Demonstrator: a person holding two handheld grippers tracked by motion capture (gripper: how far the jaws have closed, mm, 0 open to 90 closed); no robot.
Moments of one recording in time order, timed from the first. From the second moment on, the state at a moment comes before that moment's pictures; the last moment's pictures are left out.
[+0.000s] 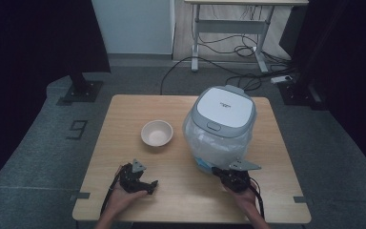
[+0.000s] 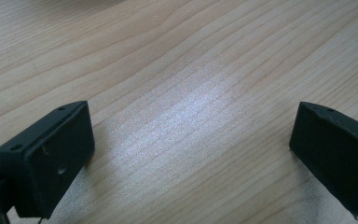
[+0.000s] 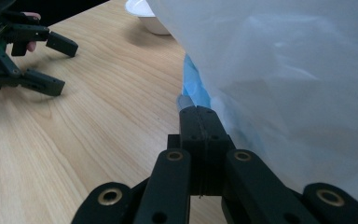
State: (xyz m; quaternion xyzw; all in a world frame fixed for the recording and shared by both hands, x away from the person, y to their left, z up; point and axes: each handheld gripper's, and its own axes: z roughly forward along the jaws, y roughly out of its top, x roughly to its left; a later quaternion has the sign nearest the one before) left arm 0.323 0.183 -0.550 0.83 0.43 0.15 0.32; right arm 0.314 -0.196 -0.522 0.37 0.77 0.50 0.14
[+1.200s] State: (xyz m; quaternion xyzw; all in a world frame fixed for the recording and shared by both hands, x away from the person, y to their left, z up) left arm 0.322 0.183 -0.550 0.83 0.43 0.15 0.32; right arm 0.334 -0.168 -0.541 0.38 0.79 0.46 0.17
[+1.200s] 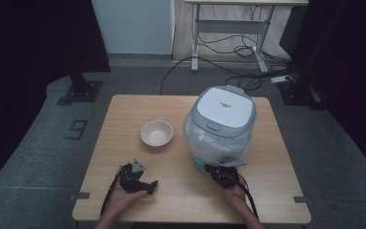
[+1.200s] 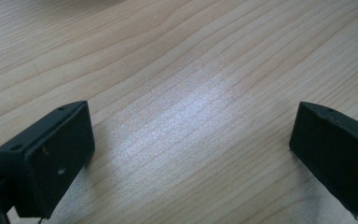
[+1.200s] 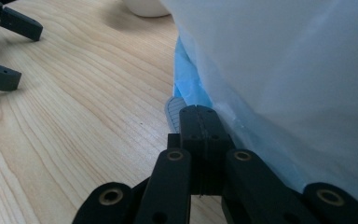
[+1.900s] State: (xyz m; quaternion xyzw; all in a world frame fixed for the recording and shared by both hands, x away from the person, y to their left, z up) left arm 0.322 0.183 -0.550 0.83 0.43 0.15 0.32; right arm 0.333 -0.158 -0.545 0.37 0.81 0.41 0.19
